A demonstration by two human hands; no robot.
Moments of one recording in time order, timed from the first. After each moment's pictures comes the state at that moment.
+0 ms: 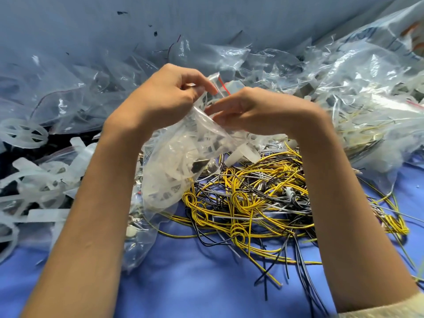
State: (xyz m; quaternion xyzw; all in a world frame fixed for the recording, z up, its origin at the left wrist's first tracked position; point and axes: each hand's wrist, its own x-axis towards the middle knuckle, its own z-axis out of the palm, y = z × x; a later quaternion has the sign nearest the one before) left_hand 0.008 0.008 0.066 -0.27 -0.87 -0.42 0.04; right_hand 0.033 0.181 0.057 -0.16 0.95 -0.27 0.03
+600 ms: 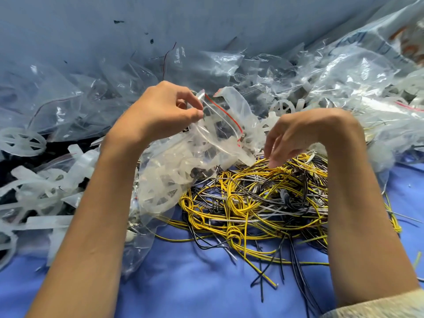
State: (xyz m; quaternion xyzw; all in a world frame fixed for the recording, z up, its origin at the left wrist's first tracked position) left_hand -0.001 0.006 0.057 -0.24 -0.91 -0.34 0.06; right_hand 0.040 0.250 0.047 0.05 0.94 -0.23 0.23
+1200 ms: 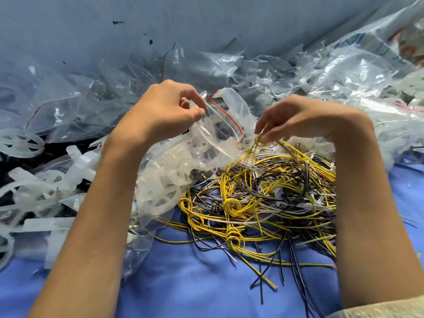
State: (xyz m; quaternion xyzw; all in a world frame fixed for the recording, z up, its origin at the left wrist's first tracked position) left_hand 0.002 0.009 0.058 -0.26 -0.90 -0.33 0.08; right_hand 0.044 0.257 0.051 -0.07 0.94 -0.32 0.08
